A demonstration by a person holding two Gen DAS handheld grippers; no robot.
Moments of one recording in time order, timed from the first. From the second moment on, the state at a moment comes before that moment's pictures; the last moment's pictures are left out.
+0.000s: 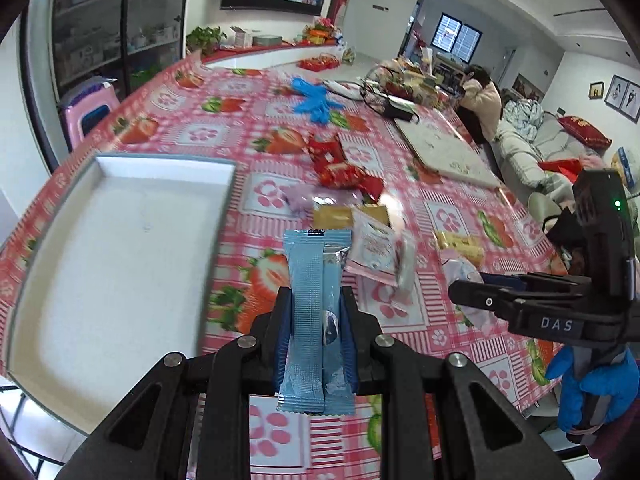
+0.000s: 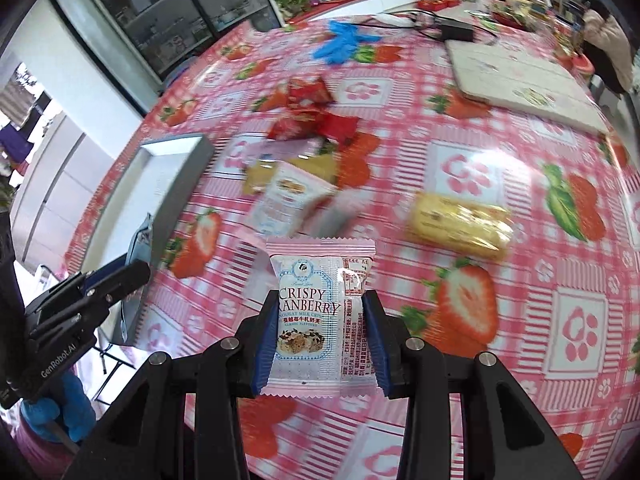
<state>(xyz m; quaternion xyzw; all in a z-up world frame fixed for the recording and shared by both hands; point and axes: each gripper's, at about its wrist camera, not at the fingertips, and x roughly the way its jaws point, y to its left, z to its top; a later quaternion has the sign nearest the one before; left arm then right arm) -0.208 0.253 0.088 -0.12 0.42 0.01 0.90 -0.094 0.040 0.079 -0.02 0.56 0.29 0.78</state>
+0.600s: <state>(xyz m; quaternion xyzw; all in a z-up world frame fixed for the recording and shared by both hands) -0.221 0.377 0.051 -0.16 0.43 0.12 0.88 -0.115 0.222 0.101 -0.10 0.53 0.40 0.74</state>
